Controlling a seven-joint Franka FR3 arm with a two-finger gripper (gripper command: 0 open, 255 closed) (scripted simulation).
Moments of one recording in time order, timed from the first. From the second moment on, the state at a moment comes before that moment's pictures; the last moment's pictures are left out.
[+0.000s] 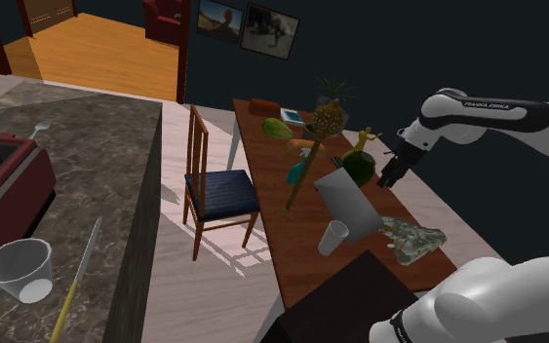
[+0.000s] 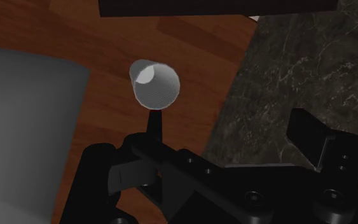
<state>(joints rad) -0.11 -0.41 -0.47 -2.36 0.03 1.80 -0.51</state>
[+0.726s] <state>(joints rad) -0.14 0.10 -0.71 -2.09 0.42 1.84 -0.95</state>
